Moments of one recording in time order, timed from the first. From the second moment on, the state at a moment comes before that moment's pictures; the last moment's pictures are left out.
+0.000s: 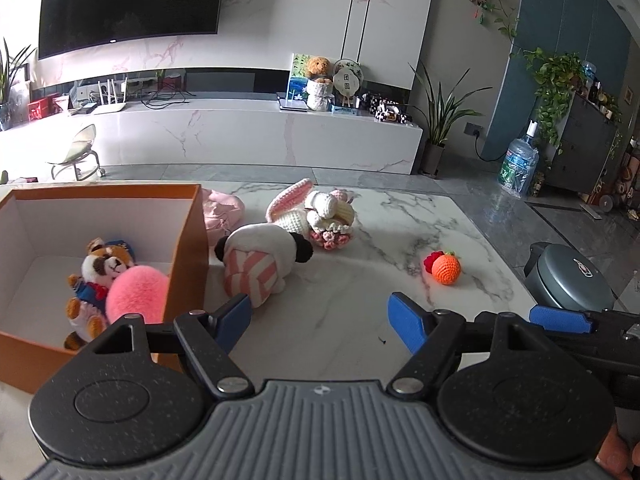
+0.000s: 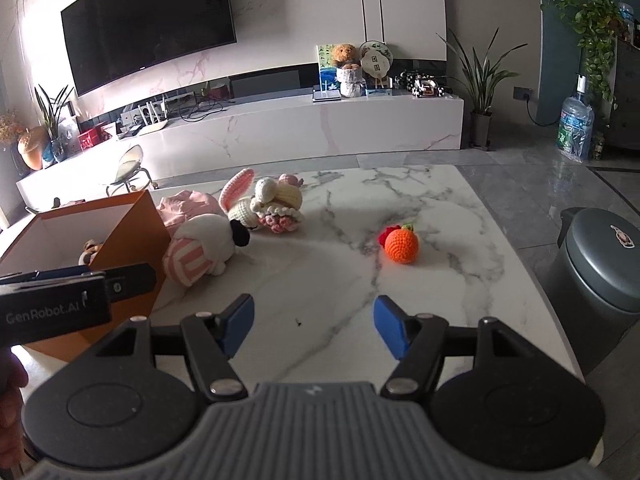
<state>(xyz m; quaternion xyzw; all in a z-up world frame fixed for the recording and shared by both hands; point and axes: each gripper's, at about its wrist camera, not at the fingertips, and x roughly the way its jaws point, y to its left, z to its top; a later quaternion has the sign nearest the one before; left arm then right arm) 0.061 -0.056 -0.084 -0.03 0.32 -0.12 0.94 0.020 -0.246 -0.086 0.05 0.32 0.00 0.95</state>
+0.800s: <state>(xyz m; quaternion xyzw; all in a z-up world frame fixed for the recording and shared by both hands) 0.187 -0.077 -0.158 0.08 0.35 -0.02 0.93 0.161 -0.304 -0.157 0.05 0.35 -0.04 0.93</state>
